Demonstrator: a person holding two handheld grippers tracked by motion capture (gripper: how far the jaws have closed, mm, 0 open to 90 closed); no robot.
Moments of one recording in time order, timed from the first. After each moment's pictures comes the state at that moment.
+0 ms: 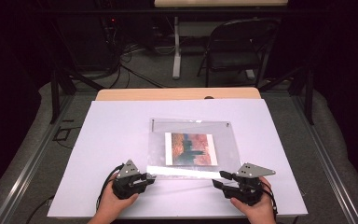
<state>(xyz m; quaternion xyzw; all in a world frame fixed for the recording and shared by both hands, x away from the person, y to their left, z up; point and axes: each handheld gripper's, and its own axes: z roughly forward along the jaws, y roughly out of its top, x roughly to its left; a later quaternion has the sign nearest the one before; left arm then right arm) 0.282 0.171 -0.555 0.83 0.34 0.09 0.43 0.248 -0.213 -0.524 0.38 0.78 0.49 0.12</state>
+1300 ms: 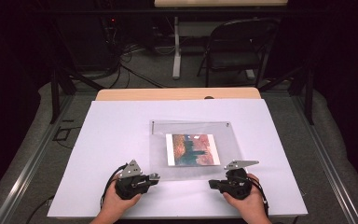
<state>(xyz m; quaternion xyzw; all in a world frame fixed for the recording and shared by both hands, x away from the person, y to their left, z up) 0.278 0.162 -0.548 0.84 0.32 0.06 0.45 0.269 -0.194 -0.542 0.44 0.80 0.41 0.01</state>
